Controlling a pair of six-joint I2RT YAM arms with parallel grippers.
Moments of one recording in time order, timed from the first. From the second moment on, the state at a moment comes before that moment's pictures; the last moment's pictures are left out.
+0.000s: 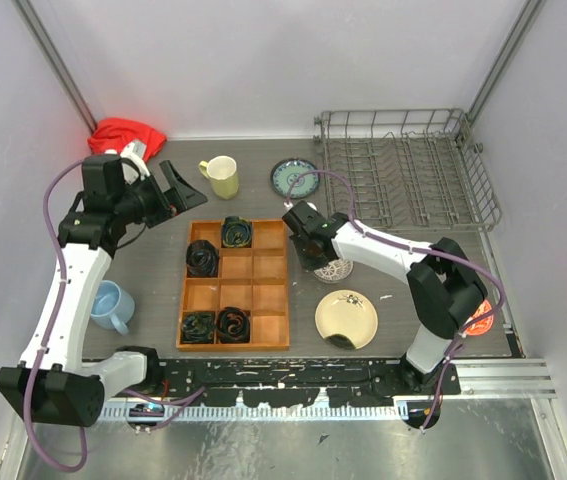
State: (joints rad) left arm -0.10 1.12 1.21 -0.66 0.43 -0.55; right arm 0.74 1.71 1.16 -0.63 0.15 0.39
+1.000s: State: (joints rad) left arm -0.10 1.26 1.25 -0.51 0.57 -0.63; right arm 0.12 1.57 1.57 -0.54 -0.43 0.55
